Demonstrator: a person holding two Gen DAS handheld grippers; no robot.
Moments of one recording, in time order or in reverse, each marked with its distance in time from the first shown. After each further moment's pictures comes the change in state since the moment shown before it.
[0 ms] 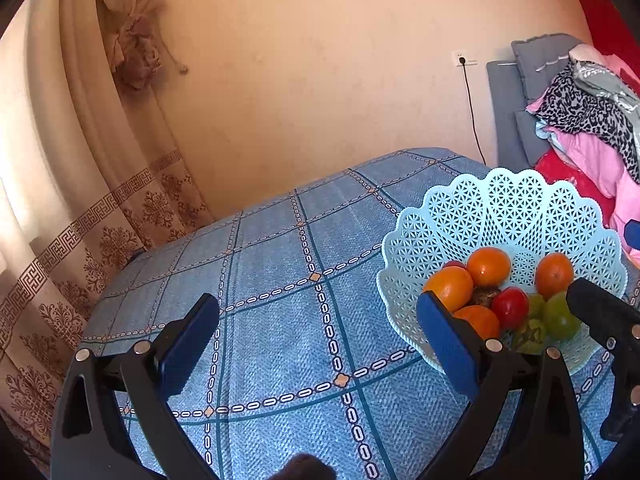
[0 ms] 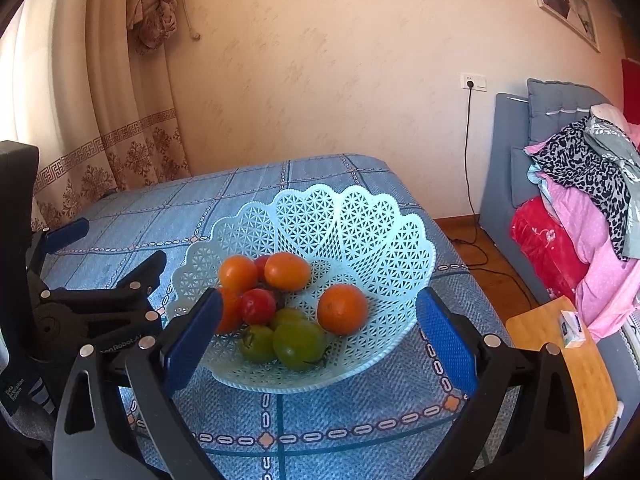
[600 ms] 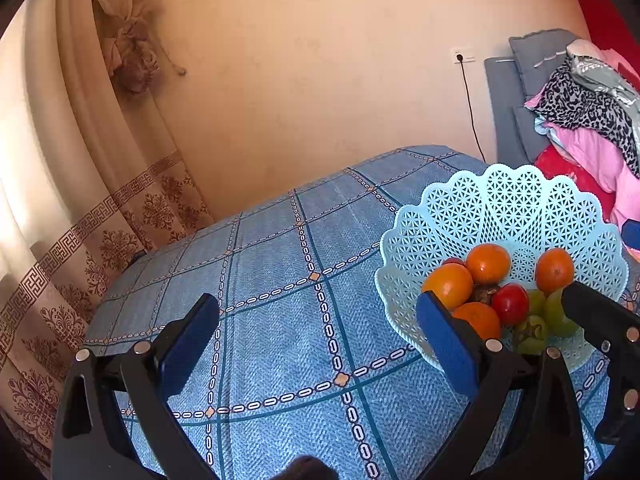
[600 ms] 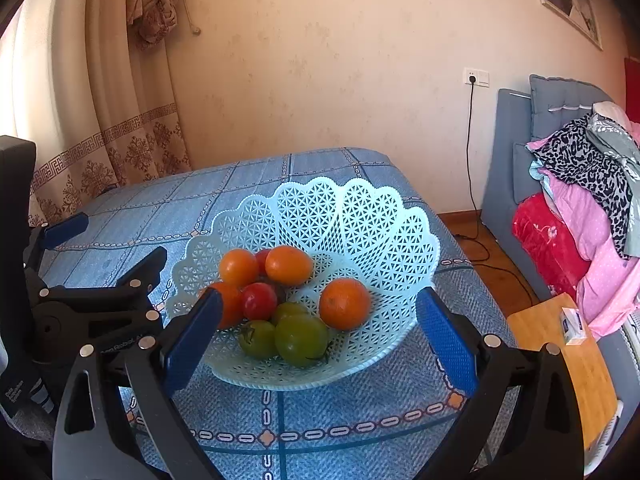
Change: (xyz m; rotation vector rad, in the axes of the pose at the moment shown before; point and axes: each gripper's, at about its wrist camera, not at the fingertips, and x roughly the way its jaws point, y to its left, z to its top) left arm 0.000 -0.004 -0.002 0.018 0.001 0.003; right arm 0.004 0.000 0.000 -0.002 0.022 0.006
